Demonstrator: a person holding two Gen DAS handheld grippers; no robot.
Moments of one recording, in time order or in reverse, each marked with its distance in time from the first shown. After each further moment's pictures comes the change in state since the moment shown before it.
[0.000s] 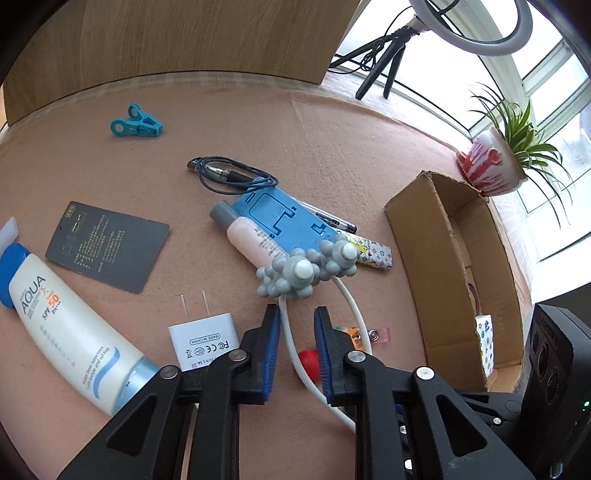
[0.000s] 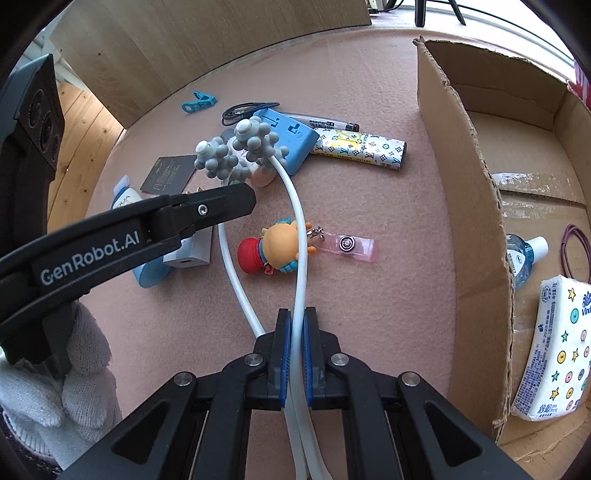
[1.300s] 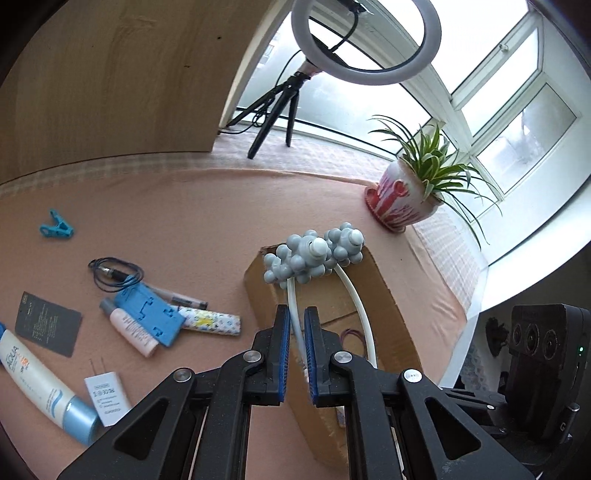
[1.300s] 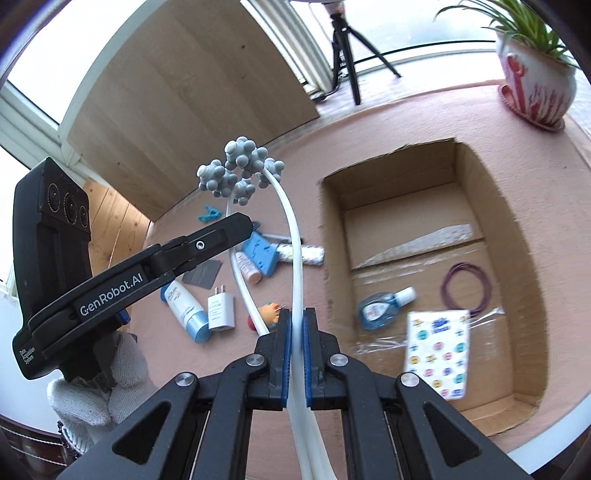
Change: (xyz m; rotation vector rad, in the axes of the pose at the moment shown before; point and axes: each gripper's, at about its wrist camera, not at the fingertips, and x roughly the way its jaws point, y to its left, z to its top) left arm -0.059 -0.120 0.042 0.108 -0.139 -0.196; right arm -0.137 -0.064 0.011 0.158 -0.215 0.111
